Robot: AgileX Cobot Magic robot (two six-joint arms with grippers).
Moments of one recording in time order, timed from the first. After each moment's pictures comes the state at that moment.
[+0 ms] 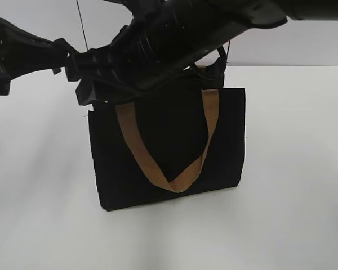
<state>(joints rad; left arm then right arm) -0.09 1.29 -0.81 1.75 -0.84 -1.26 0.76 1.76 -1.36 0.57 0.53 -0.18</state>
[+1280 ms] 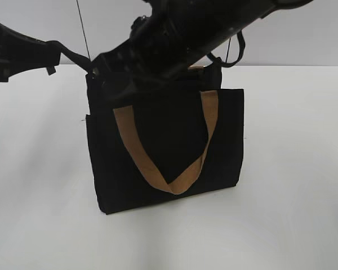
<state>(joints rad) -0.07 1.29 -0.82 1.76 -0.81 -1.45 0.69 1.74 -1.38 0.65 0.68 -0.46</state>
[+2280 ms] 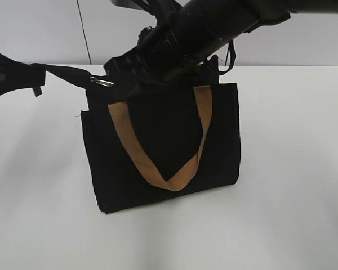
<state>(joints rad) 0.00 1.30 -0.73 1.76 -0.75 -1.66 0.61 1.85 -1.43 0.74 0.66 -0.57</state>
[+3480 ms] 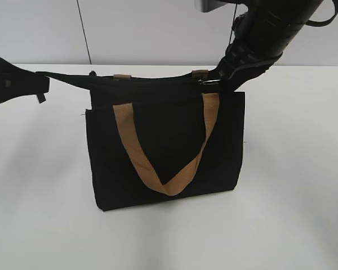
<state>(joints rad) 0.00 1.33 -0.73 1.76 -0.75 -1.66 0.41 1.77 -1.50 0.19 1.07 -0.47</state>
